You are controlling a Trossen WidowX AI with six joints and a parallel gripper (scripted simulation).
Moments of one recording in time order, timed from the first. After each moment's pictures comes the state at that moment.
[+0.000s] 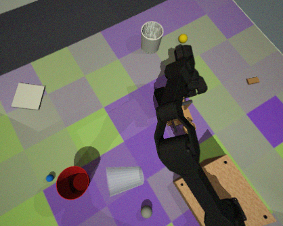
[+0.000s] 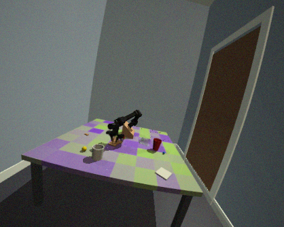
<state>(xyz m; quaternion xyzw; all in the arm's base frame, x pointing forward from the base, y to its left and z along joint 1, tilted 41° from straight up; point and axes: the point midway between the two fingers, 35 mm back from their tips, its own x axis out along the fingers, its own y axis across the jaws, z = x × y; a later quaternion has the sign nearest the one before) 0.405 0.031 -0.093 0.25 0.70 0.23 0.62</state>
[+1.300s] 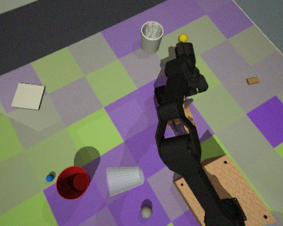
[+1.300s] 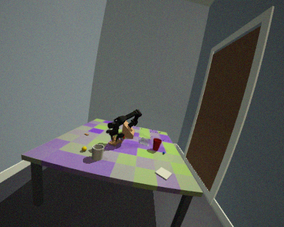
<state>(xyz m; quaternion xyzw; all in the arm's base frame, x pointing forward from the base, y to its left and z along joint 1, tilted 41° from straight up) 0.407 0.024 -0.084 0.25 0.70 0.23 0.62</state>
